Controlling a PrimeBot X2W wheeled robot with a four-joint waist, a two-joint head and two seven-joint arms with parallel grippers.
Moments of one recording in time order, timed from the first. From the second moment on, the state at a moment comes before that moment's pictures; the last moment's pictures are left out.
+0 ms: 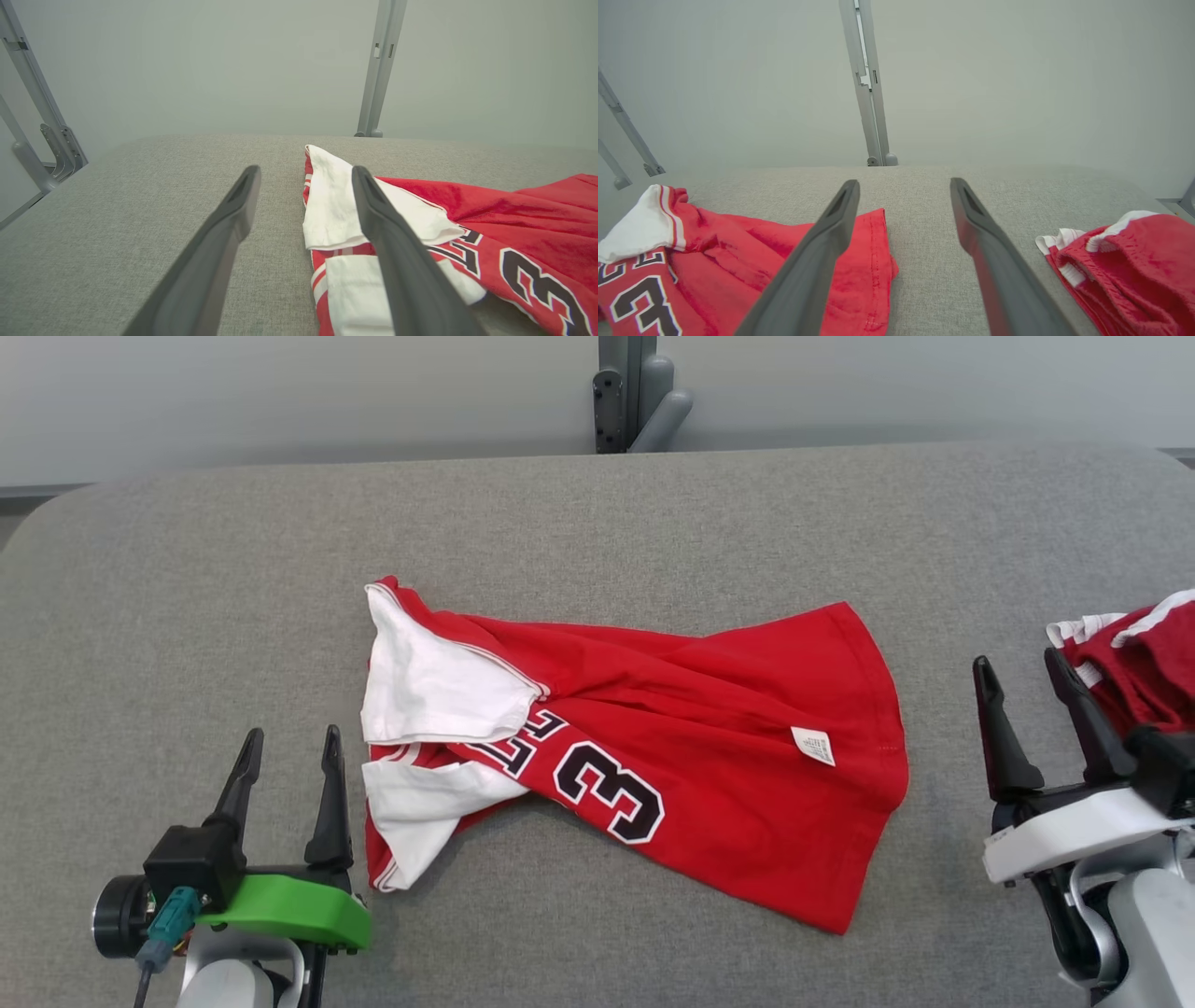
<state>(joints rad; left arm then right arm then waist) -0.14 0.13 -0.09 0.25 -0.25 -0.04 -0.26 -0.16 -0.32 0.09 0.20 0.43 0.13 -0.26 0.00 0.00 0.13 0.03</state>
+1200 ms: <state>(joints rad) -0.32 0.19 -0.13 0.47 -0.40 -0.11 0.03 -0.08 -0.23 0.13 0.03 0.33 0.13 -0.16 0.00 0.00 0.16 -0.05</state>
